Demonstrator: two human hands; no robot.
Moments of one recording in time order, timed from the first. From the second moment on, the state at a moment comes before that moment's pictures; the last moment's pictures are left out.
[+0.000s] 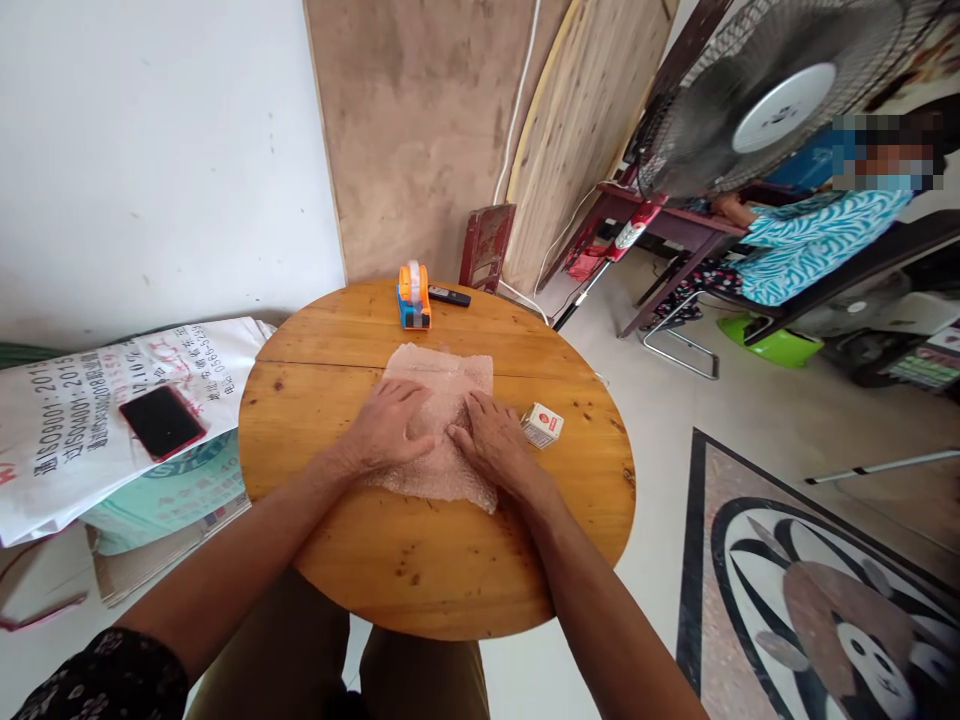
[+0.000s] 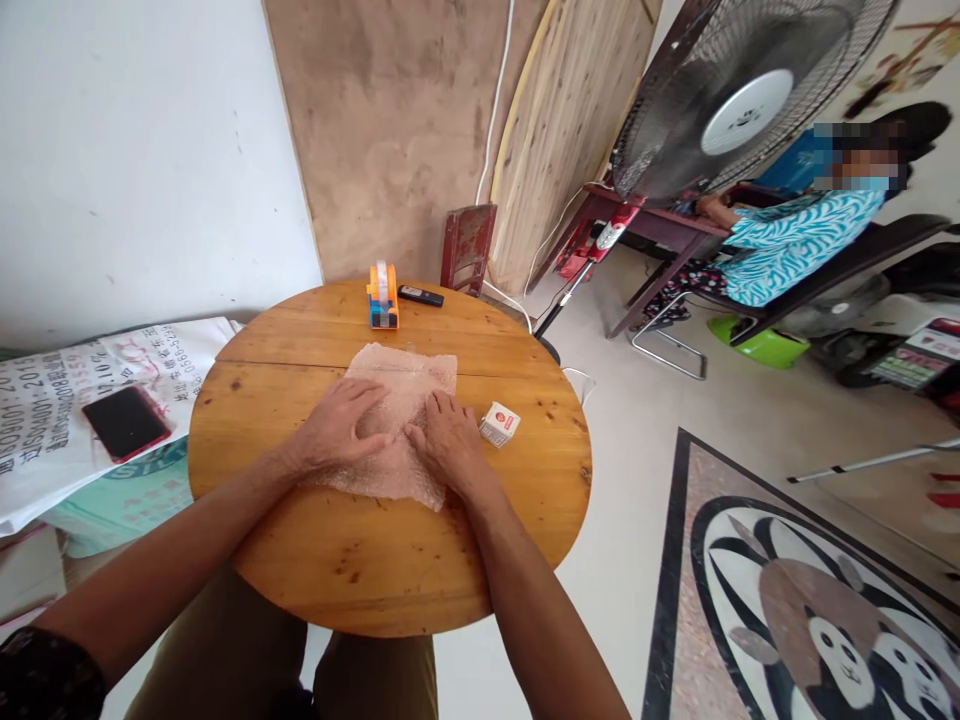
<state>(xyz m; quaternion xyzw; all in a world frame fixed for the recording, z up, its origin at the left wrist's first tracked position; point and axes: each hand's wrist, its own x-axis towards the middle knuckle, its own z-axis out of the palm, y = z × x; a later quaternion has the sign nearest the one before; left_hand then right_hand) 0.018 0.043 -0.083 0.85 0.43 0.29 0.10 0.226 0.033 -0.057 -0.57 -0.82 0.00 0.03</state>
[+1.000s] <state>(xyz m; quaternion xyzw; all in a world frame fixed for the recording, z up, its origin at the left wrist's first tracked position) 0.023 0.038 -0.089 0.91 0.38 0.17 0.09 0.315 0.031 -0.042 -0.69 -0.72 0.02 0.11</state>
